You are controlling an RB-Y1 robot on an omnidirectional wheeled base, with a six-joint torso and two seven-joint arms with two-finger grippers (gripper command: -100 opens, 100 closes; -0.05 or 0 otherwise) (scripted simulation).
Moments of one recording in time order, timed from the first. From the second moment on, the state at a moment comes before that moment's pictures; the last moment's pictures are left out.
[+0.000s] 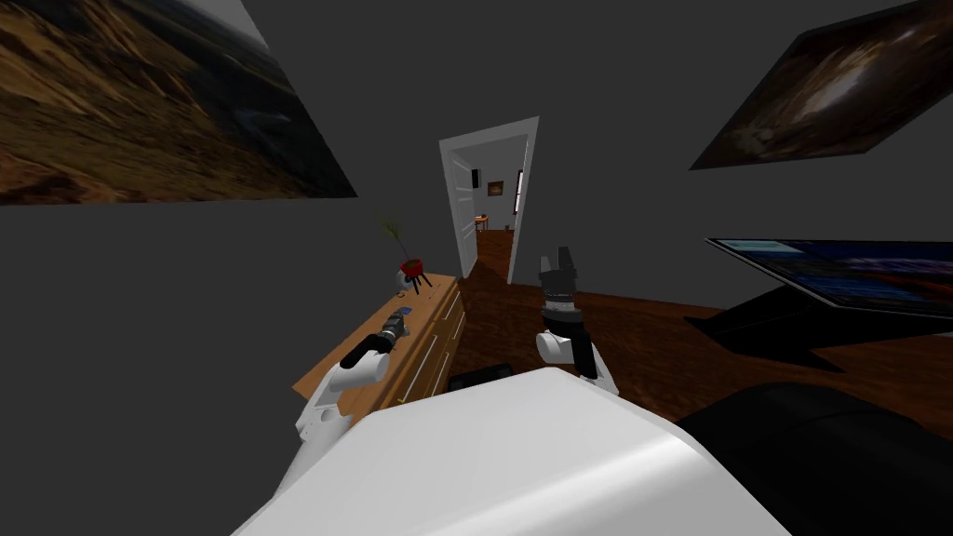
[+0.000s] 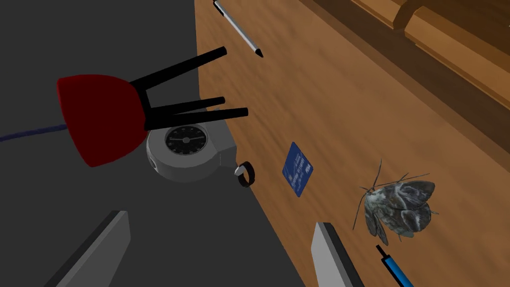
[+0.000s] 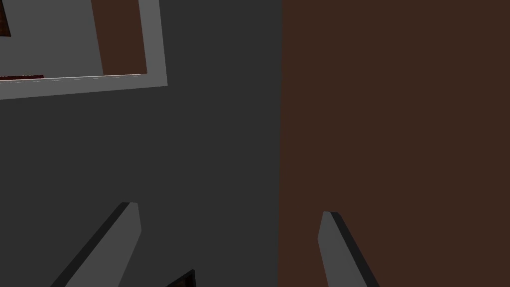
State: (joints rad) left arm 0.24 0.37 0.07 -1.93 0.24 0.60 -0.05; right arm 0.47 0.05 -0.01 -2.32 -0.01 -0.50 0.10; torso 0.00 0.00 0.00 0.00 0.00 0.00
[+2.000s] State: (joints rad) left arm 0.10 0.53 0.10 -1.69 0.43 1.12 -0.20; right arm 0.47 0.05 -0.01 -2.32 -0.01 -0.50 0.10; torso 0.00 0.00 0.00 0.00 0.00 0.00
